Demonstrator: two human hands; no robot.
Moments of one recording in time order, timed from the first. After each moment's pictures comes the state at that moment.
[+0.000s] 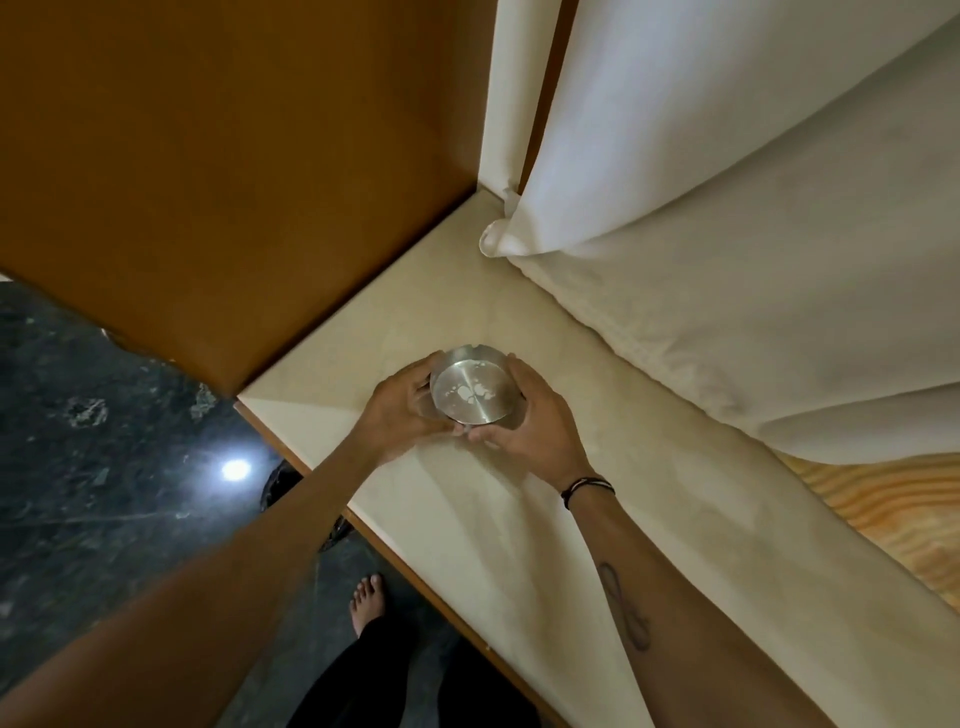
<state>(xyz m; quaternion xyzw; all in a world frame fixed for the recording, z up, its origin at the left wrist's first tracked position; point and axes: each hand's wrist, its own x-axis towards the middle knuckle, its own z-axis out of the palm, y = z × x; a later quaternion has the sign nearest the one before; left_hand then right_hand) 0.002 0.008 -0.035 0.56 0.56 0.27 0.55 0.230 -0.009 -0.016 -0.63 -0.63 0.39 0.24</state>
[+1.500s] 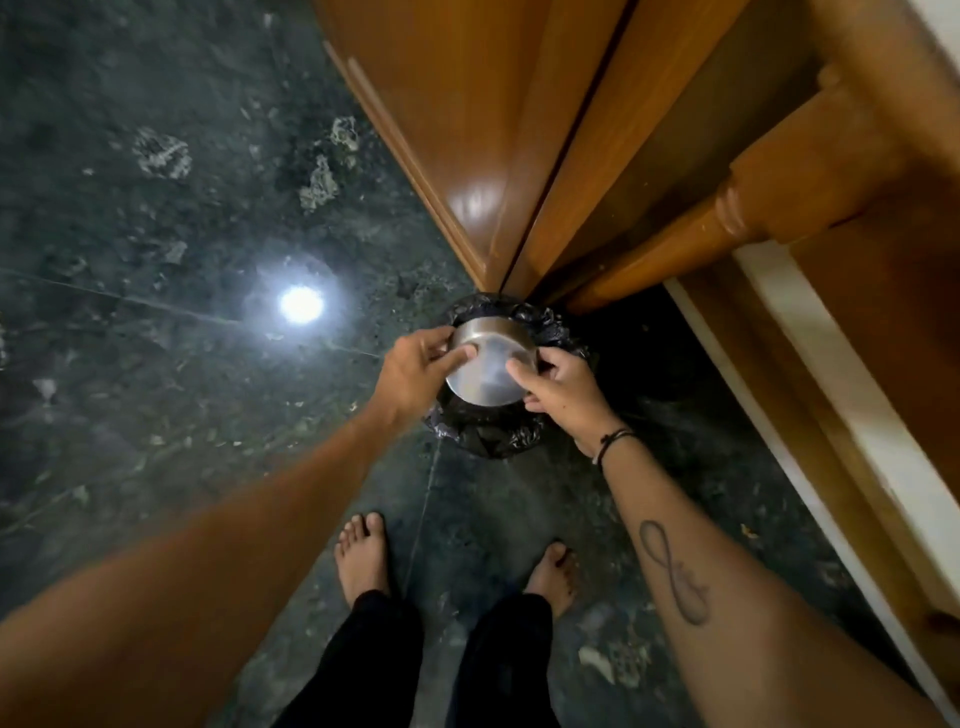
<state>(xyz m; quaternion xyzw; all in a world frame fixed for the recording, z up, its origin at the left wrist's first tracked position) -0.329 -0.123 -0.467 0.40 0.70 0.30 0.51 -0.128 -0.073 -0.445 -0.65 -0.46 0.60 0.07</state>
